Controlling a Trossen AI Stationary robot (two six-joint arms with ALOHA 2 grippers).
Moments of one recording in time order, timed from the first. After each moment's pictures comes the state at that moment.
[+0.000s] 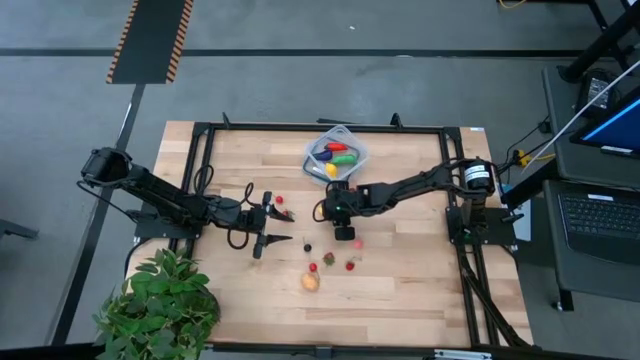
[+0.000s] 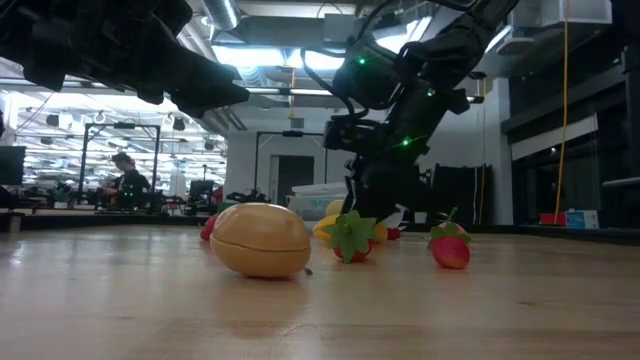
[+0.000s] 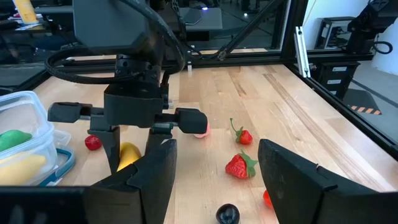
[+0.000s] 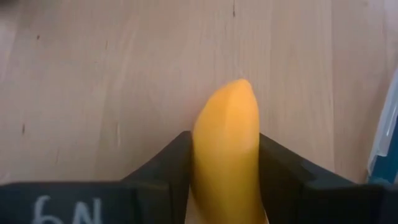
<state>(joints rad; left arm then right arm) -0.22 1.22 0.30 0.73 -0.17 -0.02 -0.03 1.94 1.08 -0.14 0.13 -0.21</state>
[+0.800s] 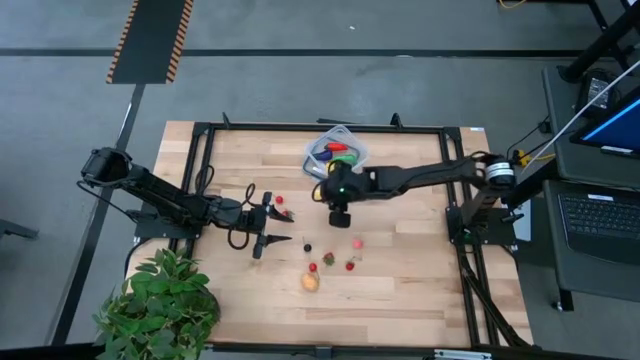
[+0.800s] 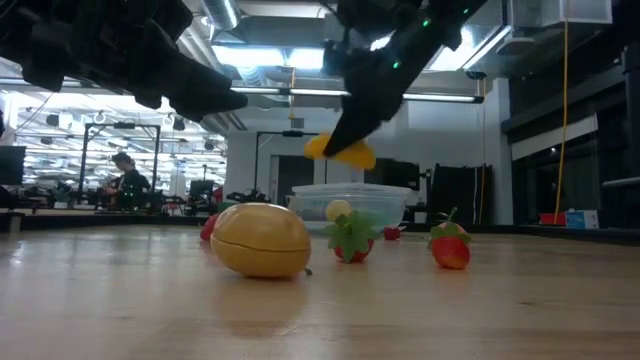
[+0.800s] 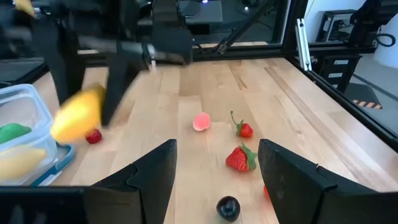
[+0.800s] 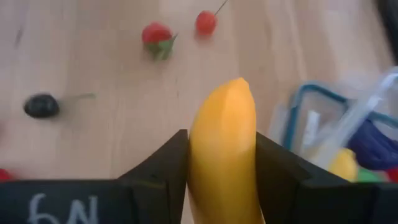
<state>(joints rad) -0.22 1.22 0.30 0.70 -0.17 -0.02 -0.05 1.76 1.23 -0.34 0.14 -0.09</state>
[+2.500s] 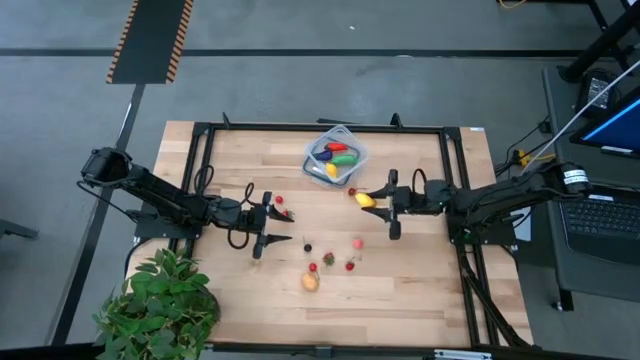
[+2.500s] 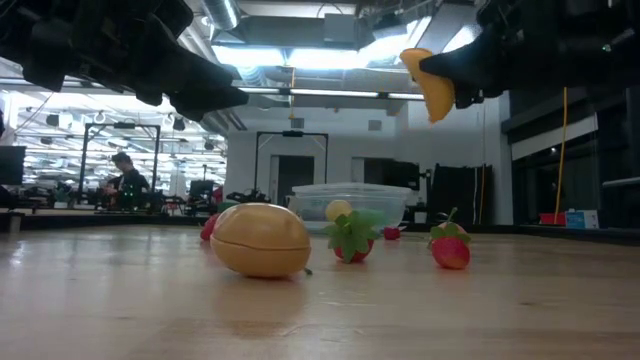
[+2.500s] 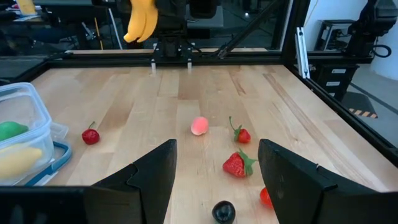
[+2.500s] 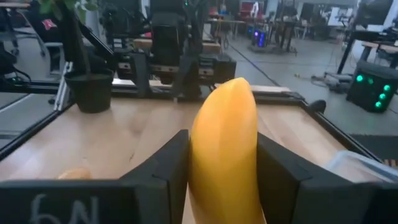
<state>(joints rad) -0.22 1.22 0.29 0.72 -0.17 -0.05 0.03 1.10 0.28 0.80 0.05 -0.06</state>
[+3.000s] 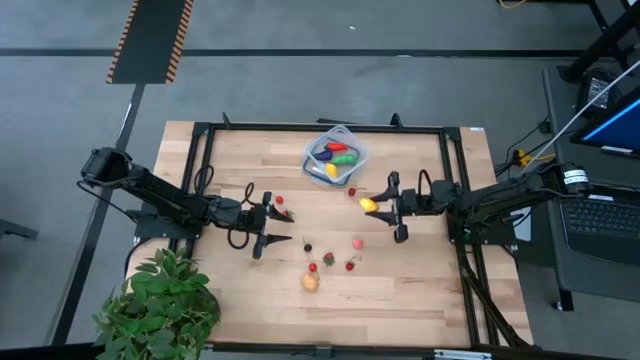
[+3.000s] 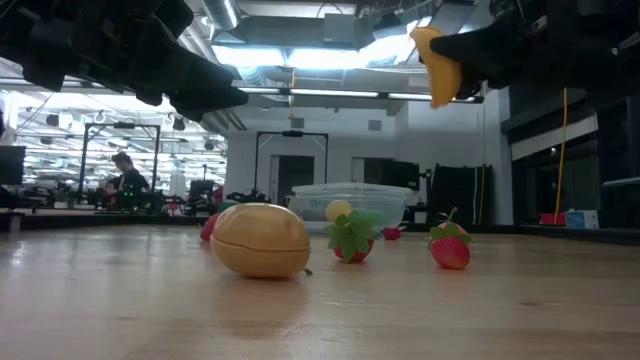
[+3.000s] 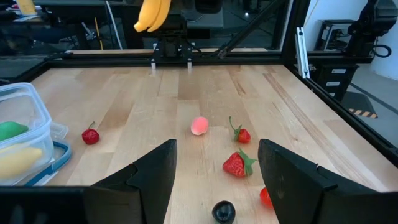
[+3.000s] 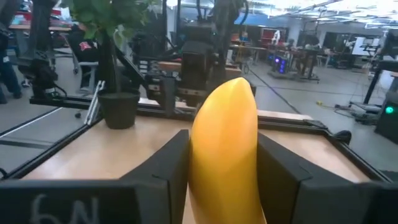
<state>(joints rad) -0.22 1.22 0.29 0.72 -0.17 -0.05 0.03 1.10 0.24 0.93 -0.05 -0.08</state>
